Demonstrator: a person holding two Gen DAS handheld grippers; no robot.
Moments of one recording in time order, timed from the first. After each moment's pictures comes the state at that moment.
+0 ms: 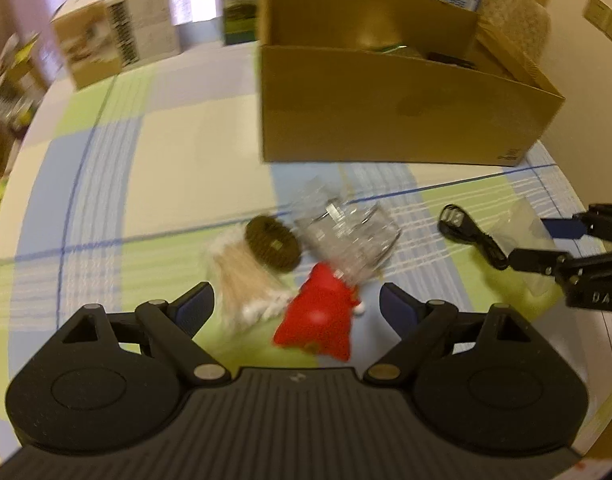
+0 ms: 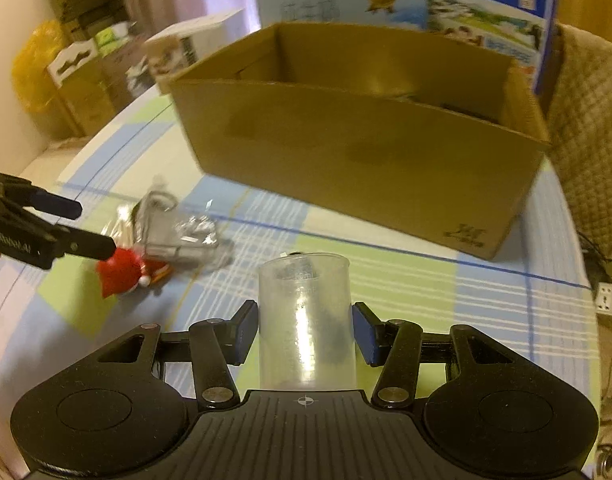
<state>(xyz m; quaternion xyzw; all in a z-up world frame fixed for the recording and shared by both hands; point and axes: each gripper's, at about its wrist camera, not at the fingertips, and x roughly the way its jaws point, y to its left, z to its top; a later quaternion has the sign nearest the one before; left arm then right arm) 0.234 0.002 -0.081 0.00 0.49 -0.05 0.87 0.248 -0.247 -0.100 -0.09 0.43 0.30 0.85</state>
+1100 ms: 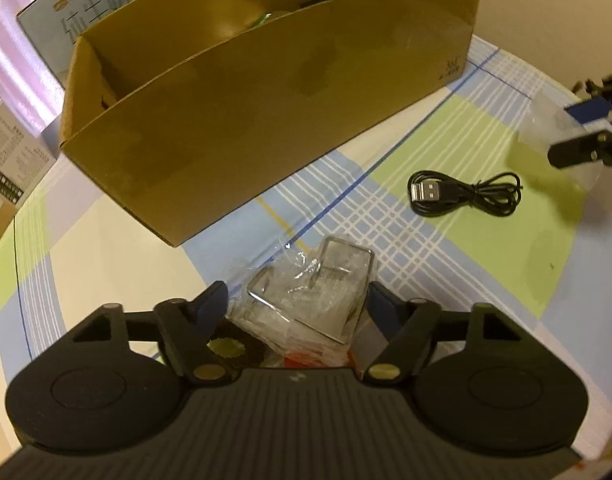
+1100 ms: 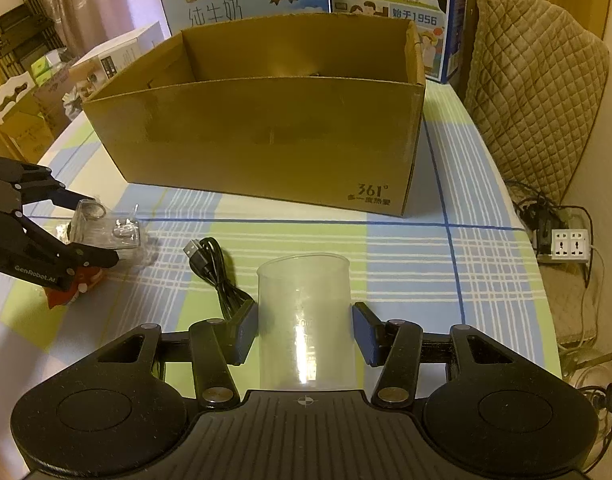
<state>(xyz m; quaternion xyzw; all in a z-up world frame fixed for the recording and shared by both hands) 0.288 -0.056 -0.119 0.21 0.48 -0.19 0.83 0.251 -0.291 -0.105 -0.06 0.45 0.22 0.86</state>
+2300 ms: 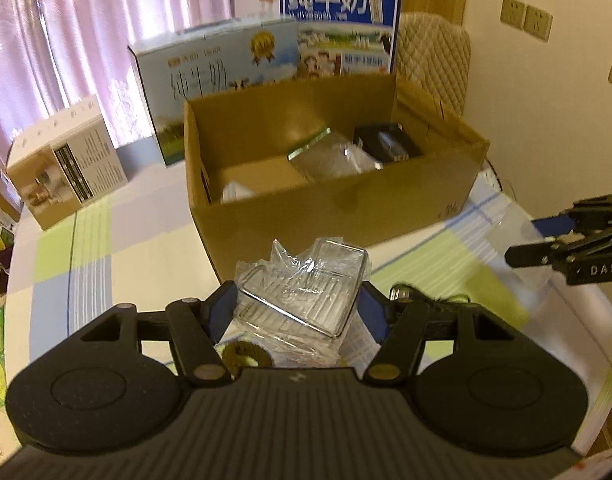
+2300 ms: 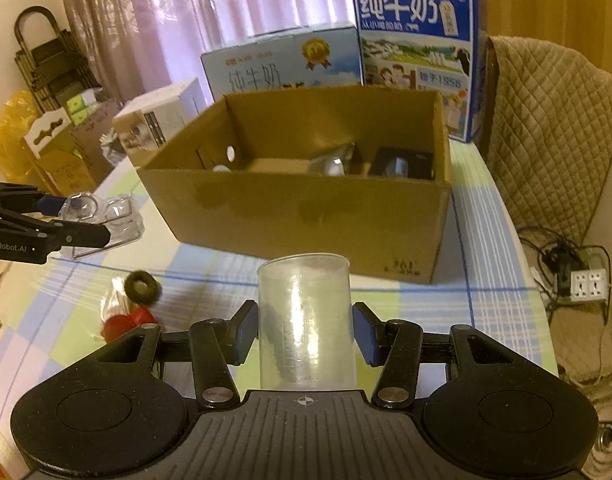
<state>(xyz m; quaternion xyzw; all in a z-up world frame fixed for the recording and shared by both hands) 0.249 -0.025 -0.017 0.07 0.39 -0.13 0.91 0.249 -0.278 -0.047 -0.02 0.39 0.27 0.88</state>
